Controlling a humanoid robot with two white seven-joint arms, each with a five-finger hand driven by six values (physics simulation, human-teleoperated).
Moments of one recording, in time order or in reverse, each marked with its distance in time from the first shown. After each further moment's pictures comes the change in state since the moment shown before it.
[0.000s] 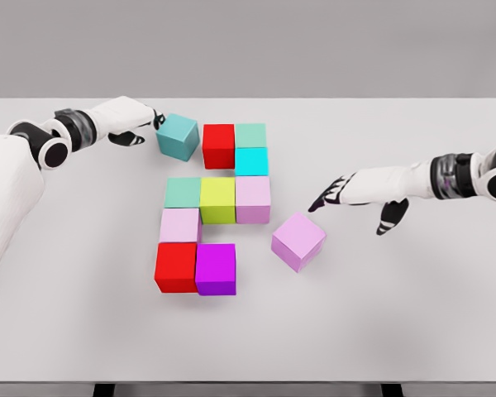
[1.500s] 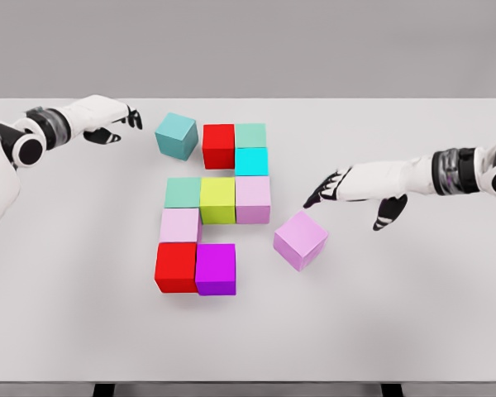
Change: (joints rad) left arm -0.011 0.052 0.002 0.042 0.066 0.038 -0.010; right arm -0.005 -0.015 -0.024 -0.047 -0.009 -0.006 0.000
